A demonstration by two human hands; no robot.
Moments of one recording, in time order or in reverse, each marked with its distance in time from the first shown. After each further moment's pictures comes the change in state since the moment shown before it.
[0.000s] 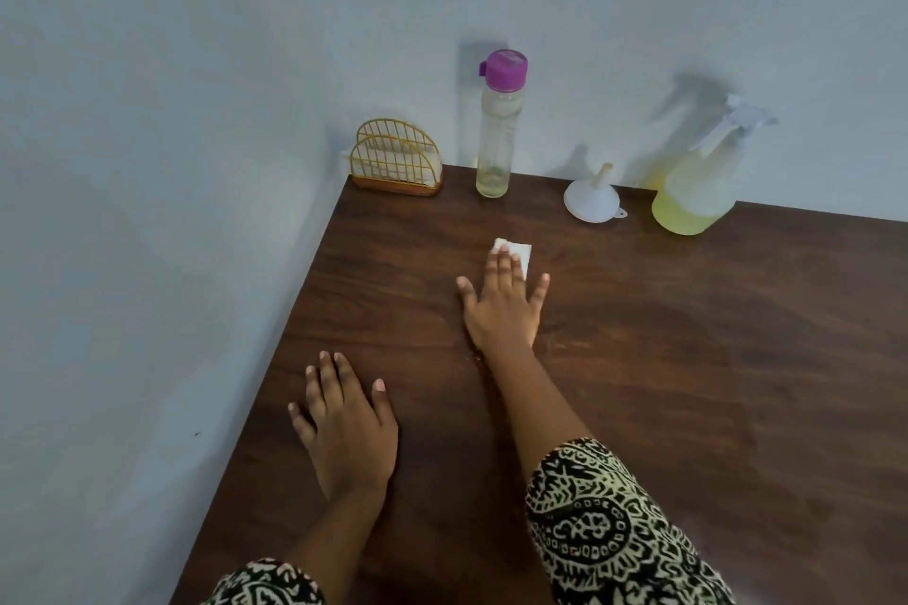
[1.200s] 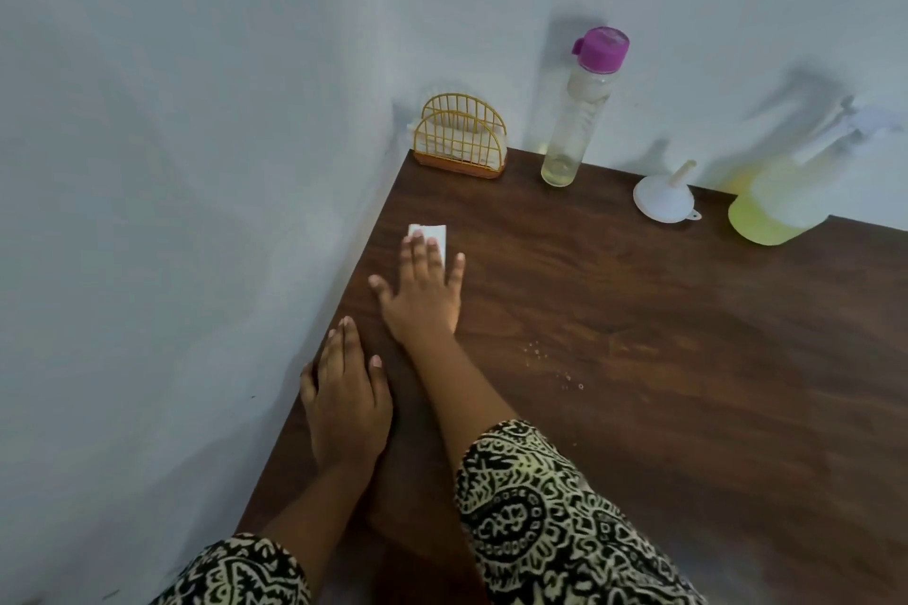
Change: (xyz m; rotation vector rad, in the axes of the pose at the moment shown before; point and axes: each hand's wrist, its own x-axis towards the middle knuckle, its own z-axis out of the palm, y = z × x) left_hand 0.027 -0.055 -0.016 -0.169 0.094 0.072; right_hand -0.028 -0.144 0.035 -0.060 -0.136 -0.335
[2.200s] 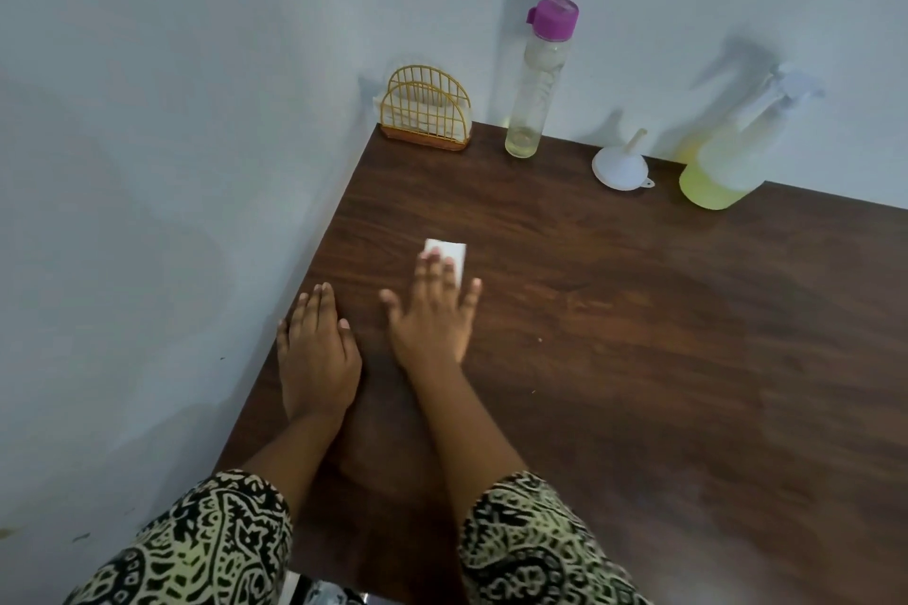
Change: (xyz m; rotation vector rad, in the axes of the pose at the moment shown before) left_hand 0.001 -0.004 0.001 -0.012 -0.028 0.054; right_hand -0.081 0.035 0.012 0.092 0.073 0.172
